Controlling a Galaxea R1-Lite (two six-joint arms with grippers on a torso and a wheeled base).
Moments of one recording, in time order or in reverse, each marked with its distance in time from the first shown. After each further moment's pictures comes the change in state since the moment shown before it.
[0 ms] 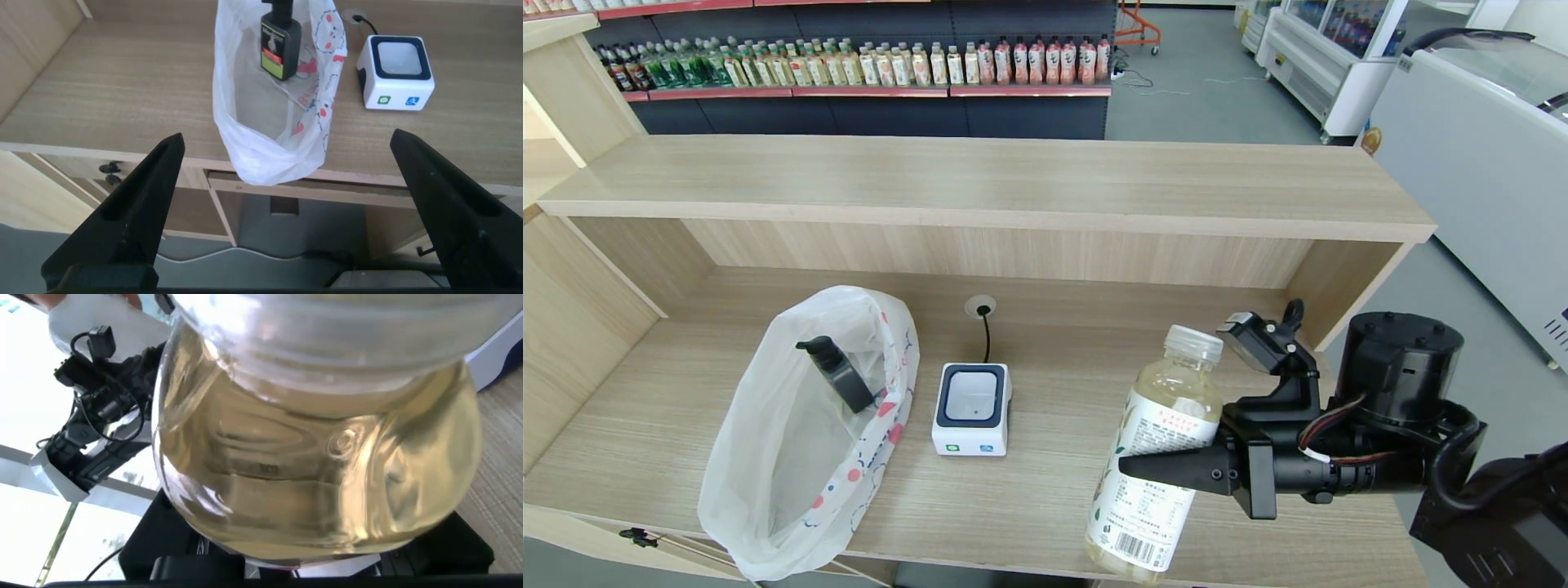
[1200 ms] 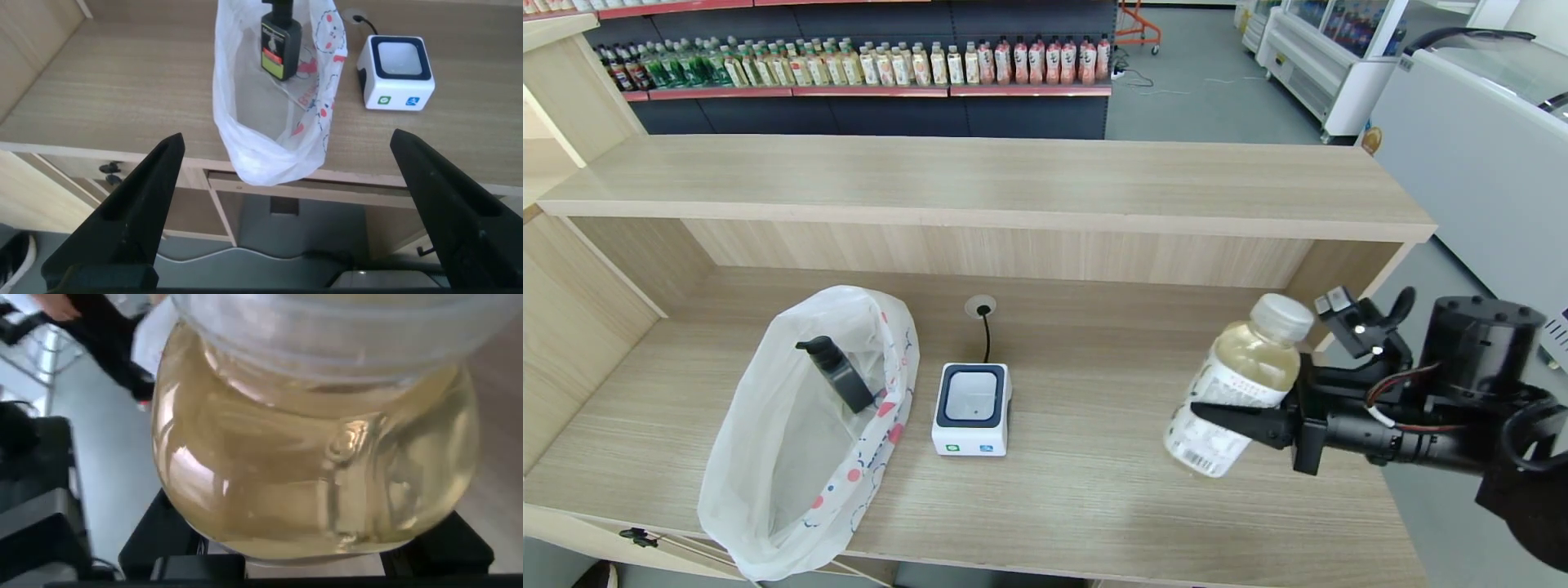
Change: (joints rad) left arm 0.001 0.000 0.000 0.000 0.000 0.000; right arm -0.268 -0.088 0.035 0.091 -0.134 -0.511
